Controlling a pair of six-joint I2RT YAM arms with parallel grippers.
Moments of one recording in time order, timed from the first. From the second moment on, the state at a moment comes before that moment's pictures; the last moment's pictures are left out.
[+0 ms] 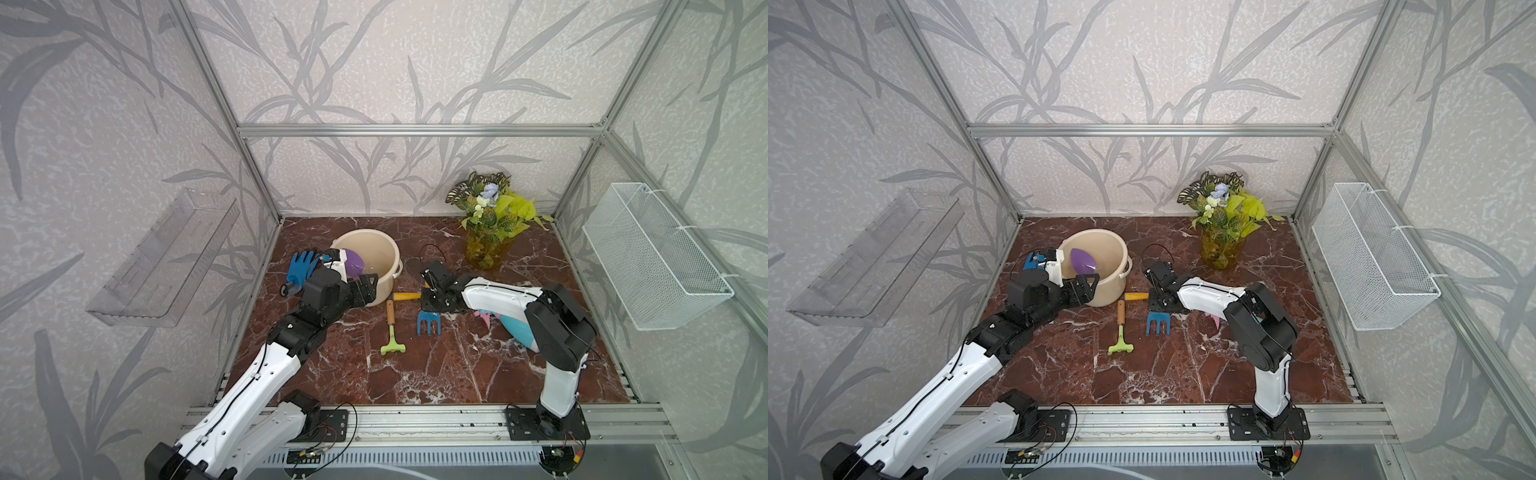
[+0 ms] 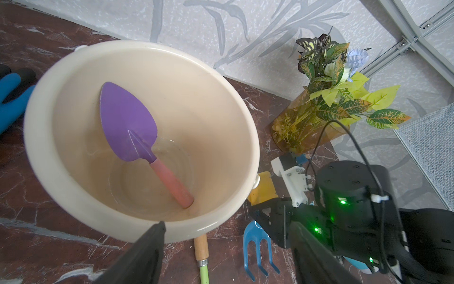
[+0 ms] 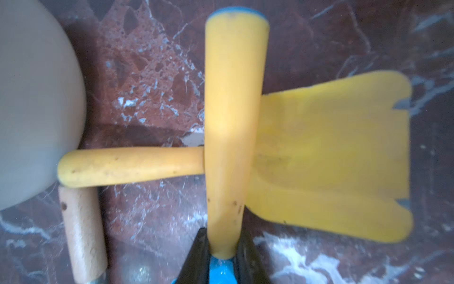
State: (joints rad) left arm -0.44 0.89 0.77 -0.33 -0.01 -0.56; right arm 0.72 1.84 1.18 -0.43 0.04 0.73
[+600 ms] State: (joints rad) left arm -0.49 1.00 0.84 -0.28 0.10 -0.56; right arm 0.72 1.25 0.90 -0.35 -0.02 0.46
